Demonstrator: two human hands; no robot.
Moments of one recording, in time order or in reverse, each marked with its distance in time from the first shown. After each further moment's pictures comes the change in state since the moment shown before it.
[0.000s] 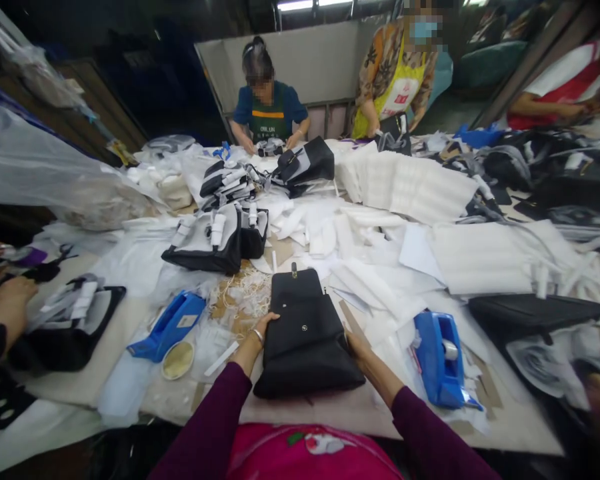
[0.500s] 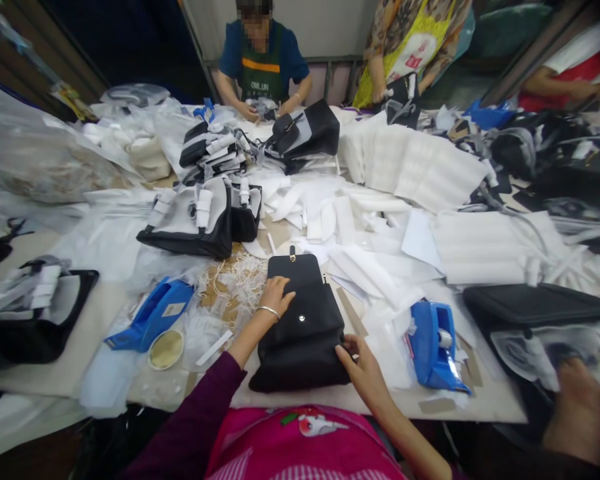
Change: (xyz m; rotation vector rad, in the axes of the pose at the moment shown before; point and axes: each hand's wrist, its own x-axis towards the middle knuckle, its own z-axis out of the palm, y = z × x) left_hand 0.023 0.037 0.035 1.322 0.101 0.887; right_hand -0.088 0.005 0.041 -0.696 0.598 -0.405
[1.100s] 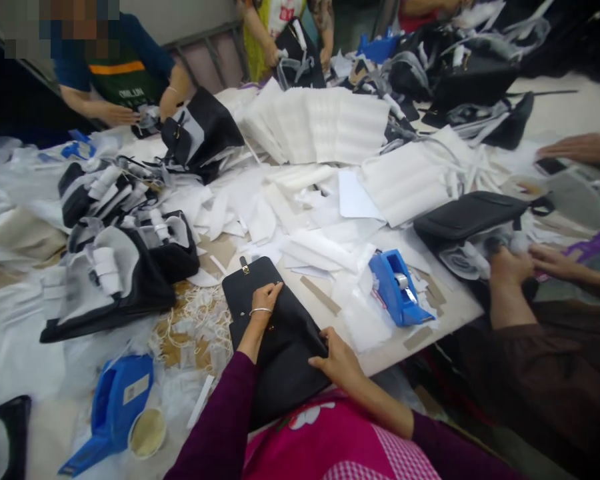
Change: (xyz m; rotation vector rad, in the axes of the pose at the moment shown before) left_hand 0.066 0.023 0.087 -0.181 -0.168 -0.049; right_hand -0.002 0.008 0.010 -0.138 -0.088 0.260
